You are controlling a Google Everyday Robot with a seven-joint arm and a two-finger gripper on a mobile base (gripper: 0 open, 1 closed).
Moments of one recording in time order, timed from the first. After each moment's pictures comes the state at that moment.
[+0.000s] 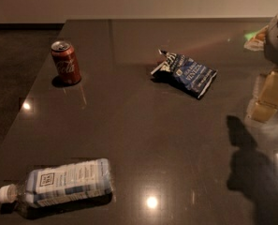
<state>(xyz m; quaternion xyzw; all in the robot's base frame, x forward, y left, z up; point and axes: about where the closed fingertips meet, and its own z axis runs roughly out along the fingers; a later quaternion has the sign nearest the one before) 0.438 -0.217 0.976 -0.60 0.78 -0.03 0.16</state>
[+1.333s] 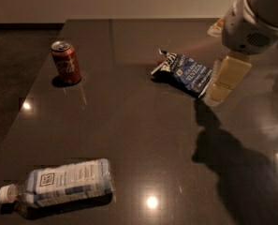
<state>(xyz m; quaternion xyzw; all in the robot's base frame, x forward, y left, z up) 0.493 -0.156 0.975 -0.63 0.74 -0.01 0.21</state>
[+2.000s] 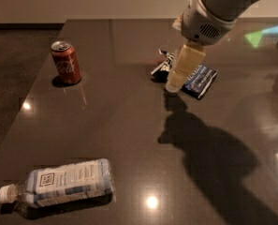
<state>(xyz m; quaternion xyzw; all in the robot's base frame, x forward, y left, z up) 0.536 -0.087 0.972 -0.64 0.72 0.02 0.25</state>
